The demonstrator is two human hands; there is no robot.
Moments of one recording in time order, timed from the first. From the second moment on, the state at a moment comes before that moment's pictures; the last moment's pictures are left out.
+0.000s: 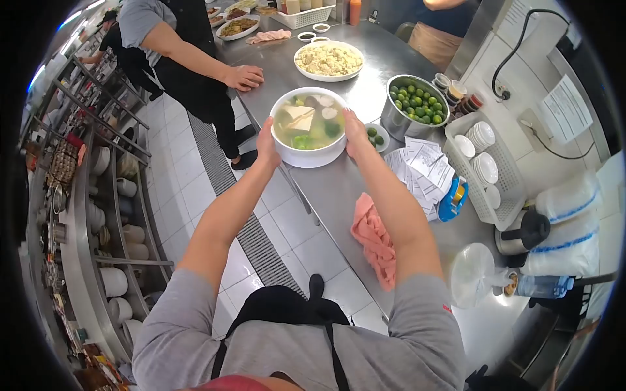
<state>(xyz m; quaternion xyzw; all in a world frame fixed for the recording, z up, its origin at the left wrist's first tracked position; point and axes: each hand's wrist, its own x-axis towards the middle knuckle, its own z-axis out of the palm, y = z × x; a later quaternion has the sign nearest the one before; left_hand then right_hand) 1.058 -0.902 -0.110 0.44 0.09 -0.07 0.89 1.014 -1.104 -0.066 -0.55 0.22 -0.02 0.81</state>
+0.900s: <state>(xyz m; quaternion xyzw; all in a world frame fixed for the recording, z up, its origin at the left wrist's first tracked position) 0.621 -0.342 -0.337 0.93 0.36 0.02 0.12 1.024 -0.731 -0.164 -0.85 -0.45 0.26 0.09</state>
